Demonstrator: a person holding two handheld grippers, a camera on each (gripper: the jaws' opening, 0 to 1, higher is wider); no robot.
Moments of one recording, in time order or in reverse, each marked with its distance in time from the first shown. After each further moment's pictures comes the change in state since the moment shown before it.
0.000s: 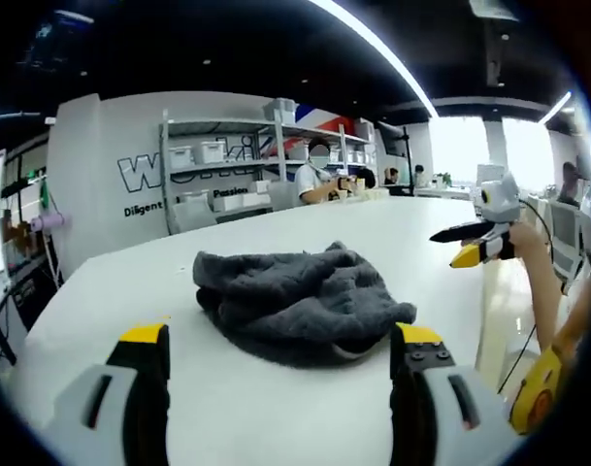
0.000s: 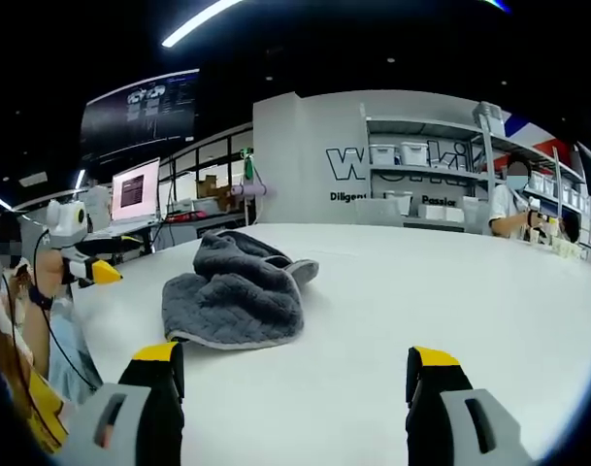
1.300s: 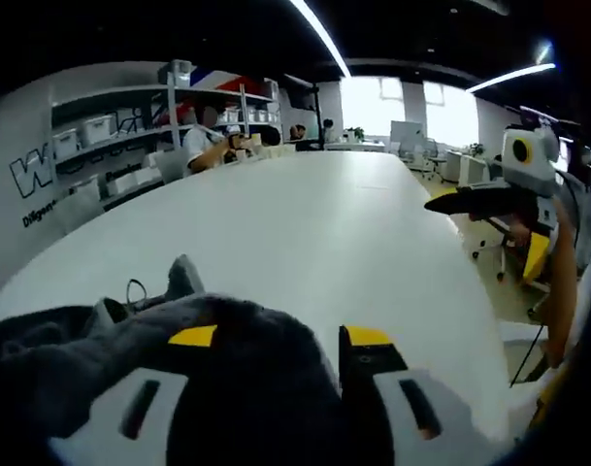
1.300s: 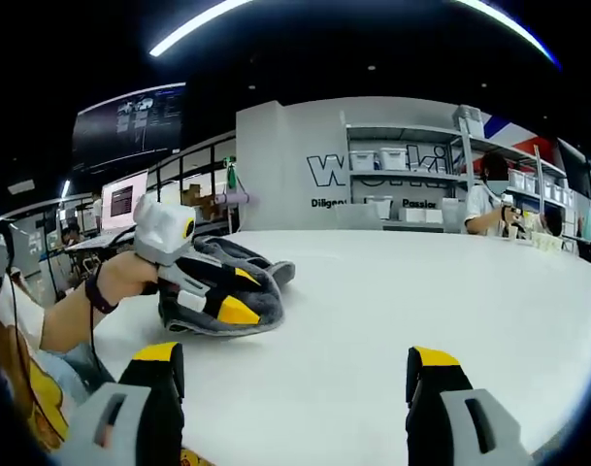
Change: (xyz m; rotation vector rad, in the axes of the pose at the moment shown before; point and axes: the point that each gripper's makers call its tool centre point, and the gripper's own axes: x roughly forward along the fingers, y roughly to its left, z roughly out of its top) left arm 0.189 -0.140 -0.009 0.109 0.196 -0.365; right arm -0.043 -0.018 -0.005 0.029 -0.032 -0.073
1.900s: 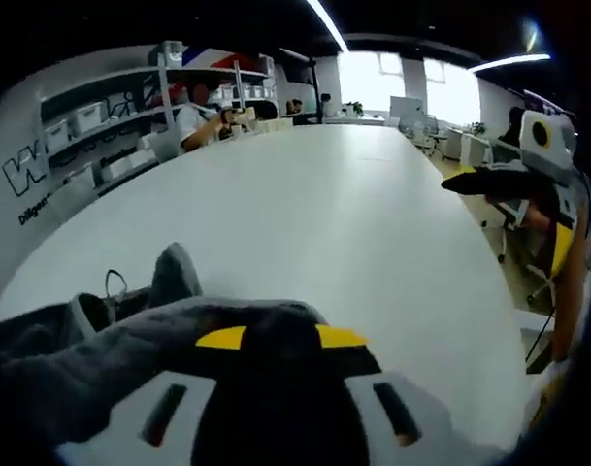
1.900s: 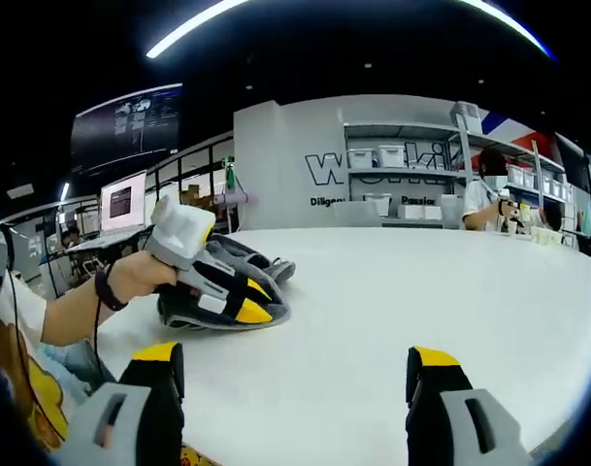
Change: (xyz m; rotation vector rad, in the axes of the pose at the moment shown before) left arm 0.019 -0.002 -0.014 0.011 0.107 -0.018; right arm -0.001 -0.003 -0.007 0.016 0.004 0.001
